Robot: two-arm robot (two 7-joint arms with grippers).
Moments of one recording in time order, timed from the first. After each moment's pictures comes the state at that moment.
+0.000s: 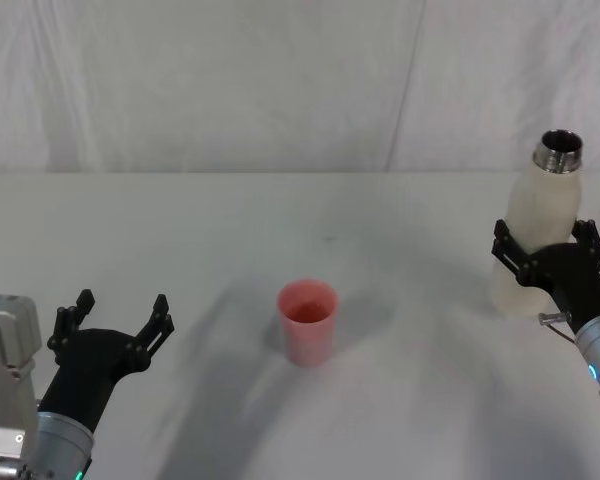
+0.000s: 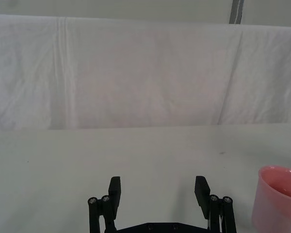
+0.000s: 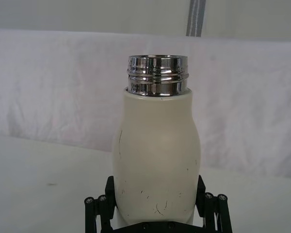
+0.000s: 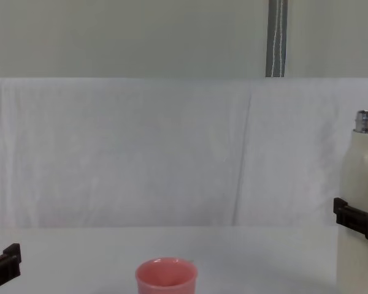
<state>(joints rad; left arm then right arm) 0.27 0.24 0.04 -1.85 -0.25 -0.02 -0.02 0.13 0.12 -0.09 -1.47 0.07 -0.10 0.16</state>
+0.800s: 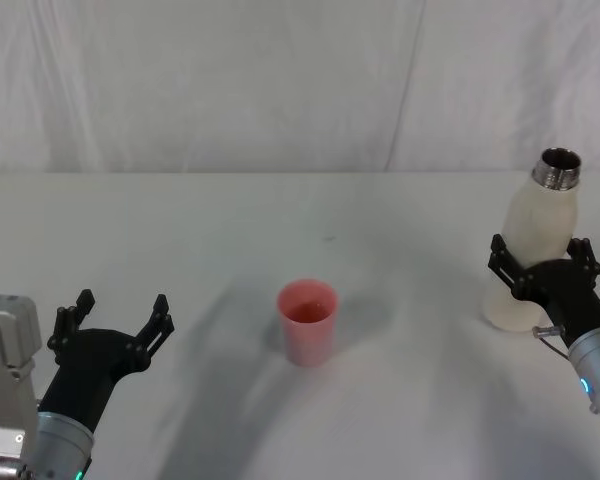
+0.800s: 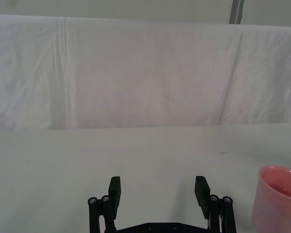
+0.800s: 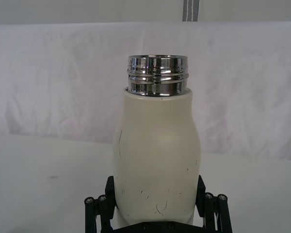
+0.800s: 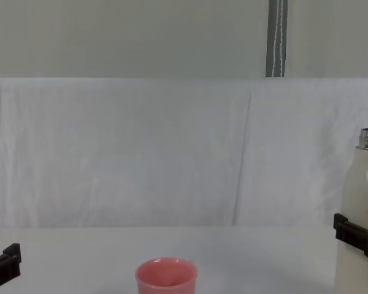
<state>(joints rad) 0.27 0.24 0.04 -1.85 -0.25 -0.02 -0.02 0.12 0.10 -0.09 -1.44 0.10 -0.11 0.15</state>
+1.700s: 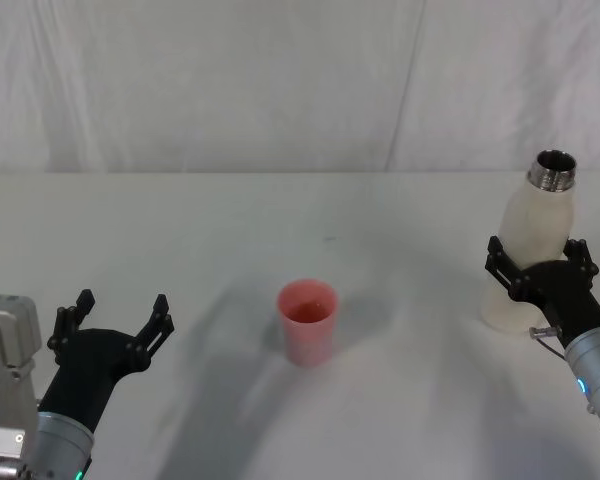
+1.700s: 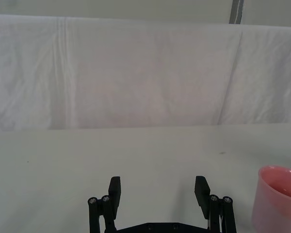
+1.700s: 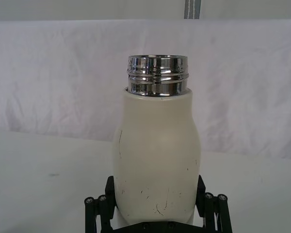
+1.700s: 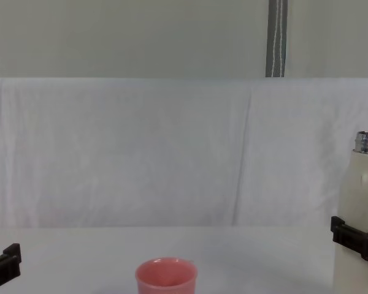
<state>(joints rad) 0.27 0.24 0.04 -1.85 -0.25 -0.02 -0.02 0.12 0.10 -0.10 -1.42 0.10 -0.12 0.14</state>
